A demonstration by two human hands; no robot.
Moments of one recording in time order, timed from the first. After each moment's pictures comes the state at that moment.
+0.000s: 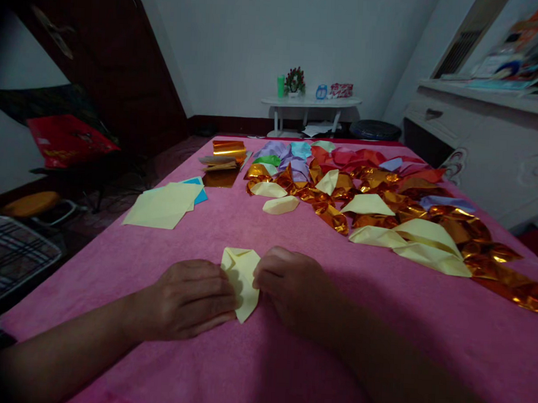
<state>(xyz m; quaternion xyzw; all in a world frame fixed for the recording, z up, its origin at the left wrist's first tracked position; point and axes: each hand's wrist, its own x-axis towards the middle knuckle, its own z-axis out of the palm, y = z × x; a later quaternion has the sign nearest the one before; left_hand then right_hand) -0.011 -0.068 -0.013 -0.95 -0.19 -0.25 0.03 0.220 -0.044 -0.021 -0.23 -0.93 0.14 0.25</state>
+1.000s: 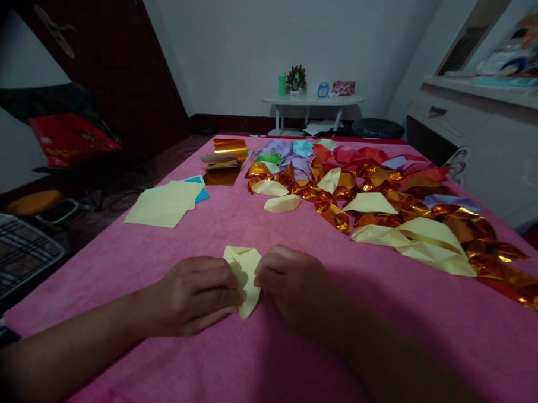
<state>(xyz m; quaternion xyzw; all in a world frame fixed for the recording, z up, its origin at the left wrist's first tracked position) -0.010 -0.067 -0.015 -0.95 -0.21 -0.21 -0.03 0.219 -0.043 -0.021 -0.23 -0.93 0.16 0.25</state>
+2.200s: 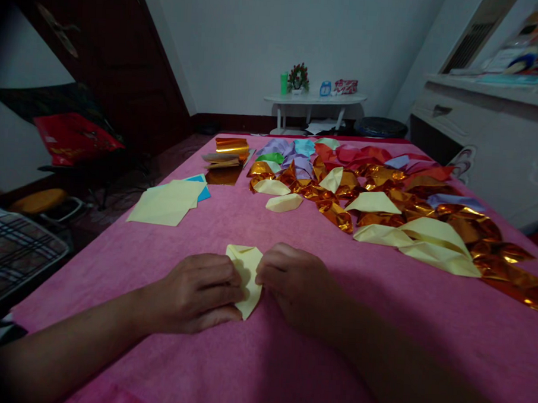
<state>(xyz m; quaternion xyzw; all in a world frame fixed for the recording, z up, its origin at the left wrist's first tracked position) -0.008 -0.066 -0.016 -0.95 -0.22 -0.21 -0.02 0.221 -0.042 -0.022 -0.23 -0.92 0.18 0.25</state>
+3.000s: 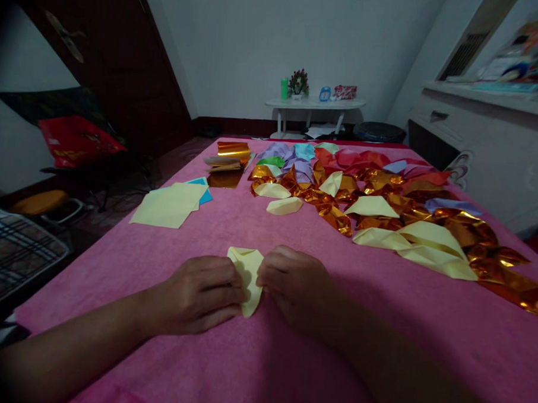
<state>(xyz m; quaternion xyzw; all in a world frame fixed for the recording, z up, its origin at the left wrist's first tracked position) -0.008 -0.067 -0.017 -0.95 -0.23 -0.21 -0.01 0.220 -0.041 -0.021 -0.22 -0.93 0.17 0.26</state>
